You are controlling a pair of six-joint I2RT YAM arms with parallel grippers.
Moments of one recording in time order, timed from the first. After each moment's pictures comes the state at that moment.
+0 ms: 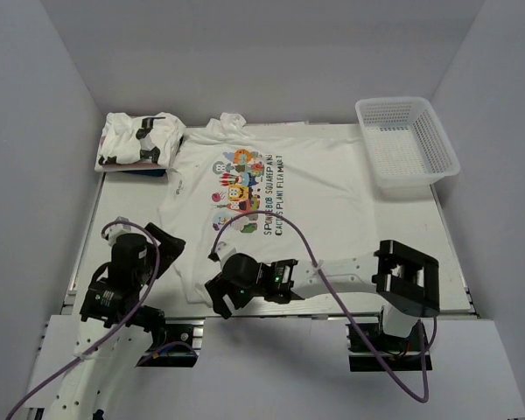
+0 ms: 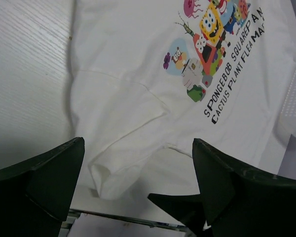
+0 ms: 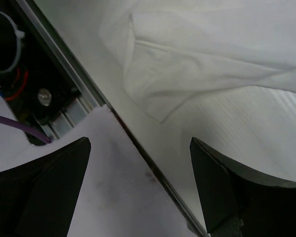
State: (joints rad) left arm -0.25 0.43 0.61 -0.85 -0.15 -0.94; right arm 1.37 1.68 1.02 -0.13 0.04 0.50
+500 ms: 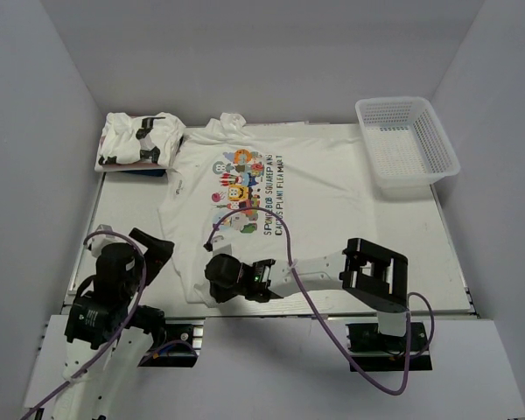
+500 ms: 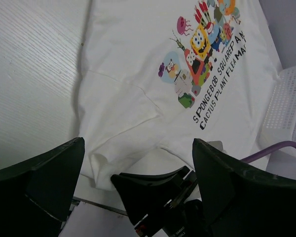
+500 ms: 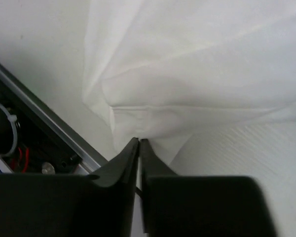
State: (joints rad) left arm -0.24 0.33 0.74 -1.03 -0.21 -1.00; right arm 1.40 1.88 1.16 -0.06 0.19 0.78
